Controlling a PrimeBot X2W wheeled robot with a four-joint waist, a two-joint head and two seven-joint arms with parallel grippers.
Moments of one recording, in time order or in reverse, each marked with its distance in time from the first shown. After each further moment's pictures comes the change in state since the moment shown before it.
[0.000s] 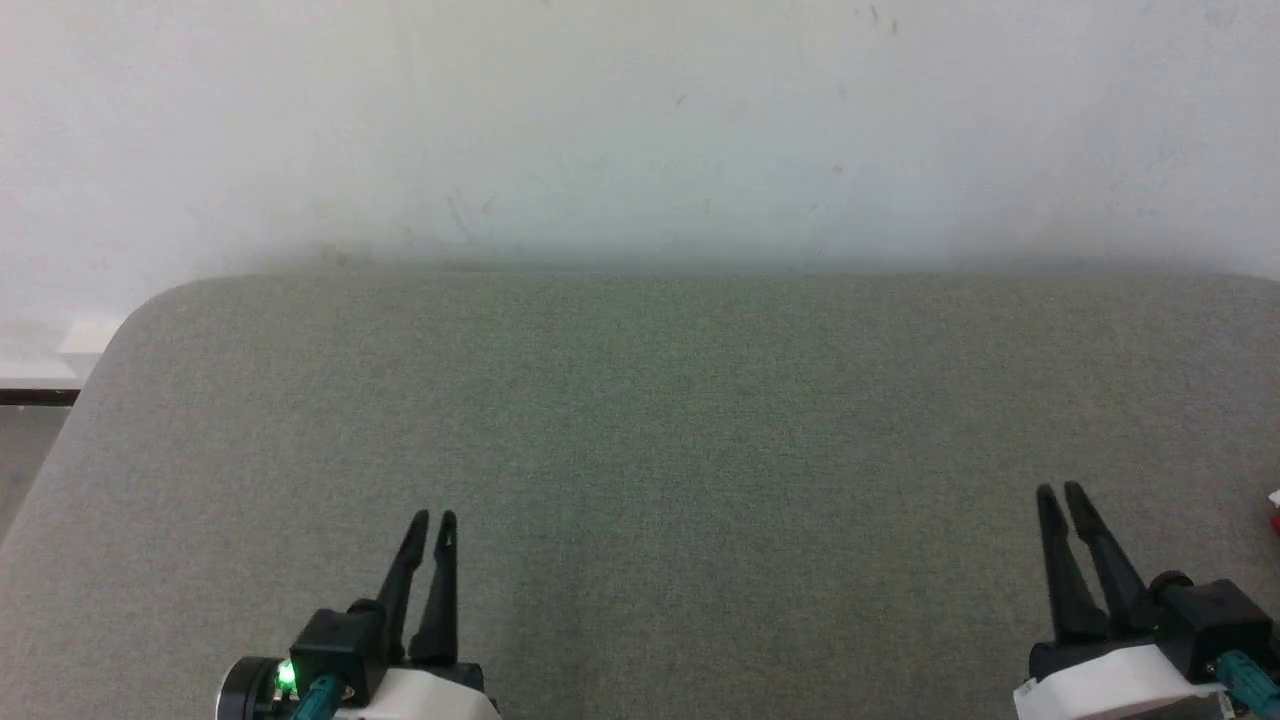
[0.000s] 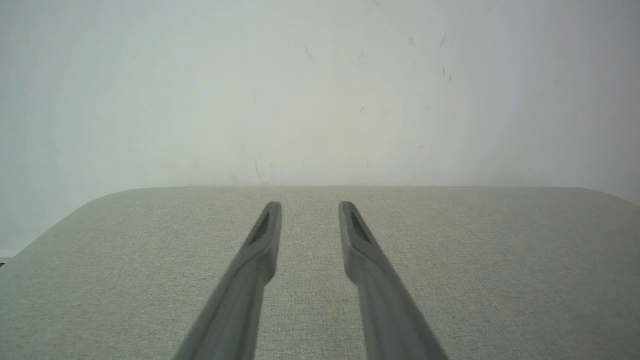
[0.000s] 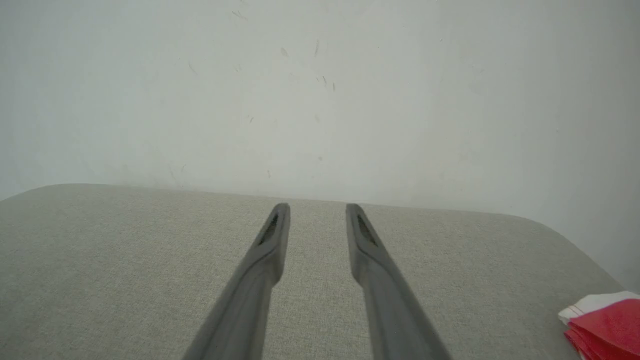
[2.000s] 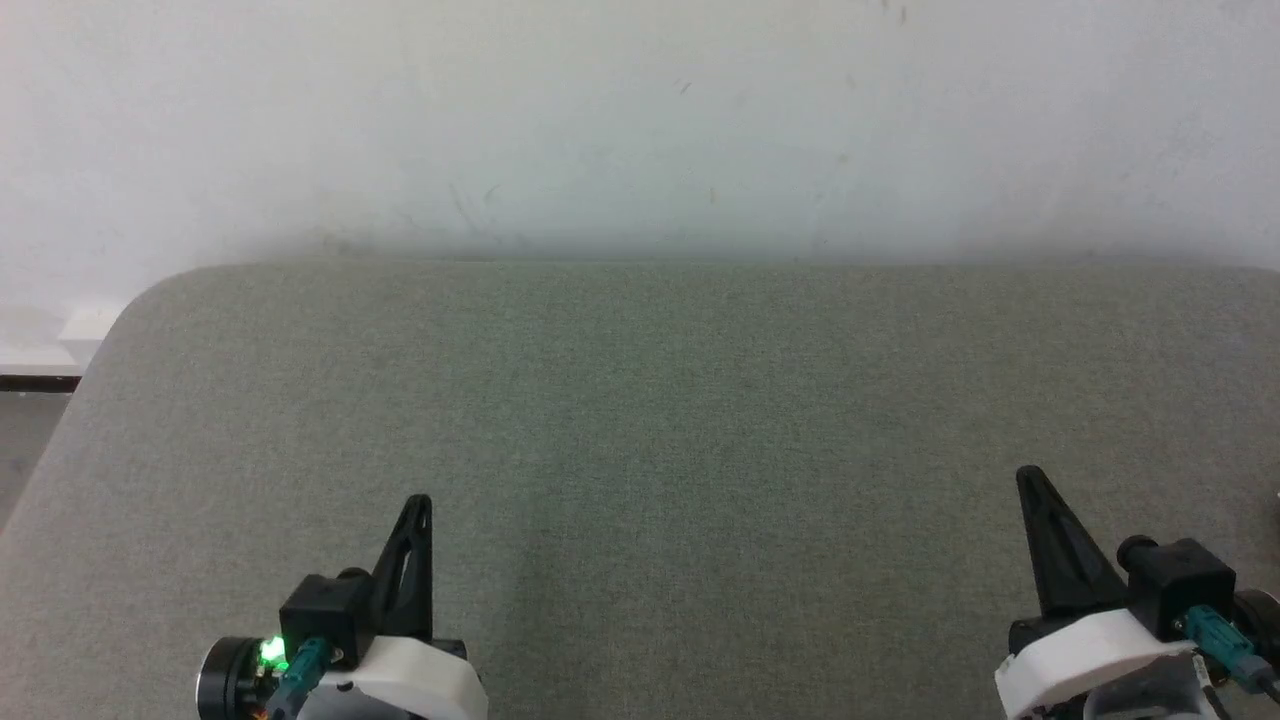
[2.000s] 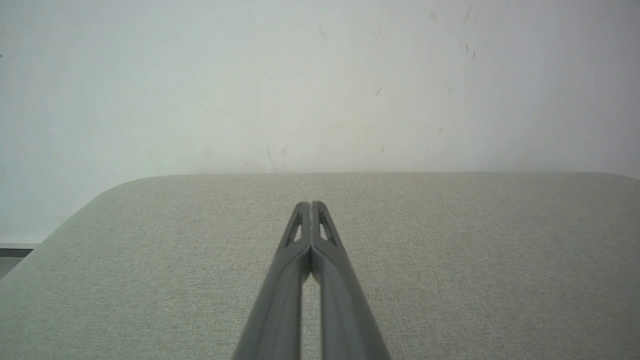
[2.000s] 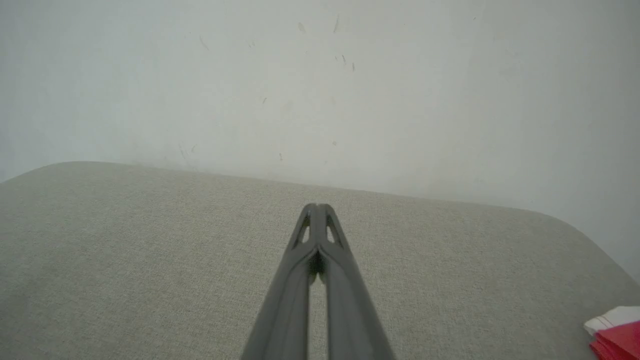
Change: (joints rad) left arm -0.023 0.000 0.035 -0.035 0.027 -0.001 0.116; right arm -0.038 0.000 0.031 -0.017 -0.011 0.000 0.108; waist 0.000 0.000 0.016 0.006
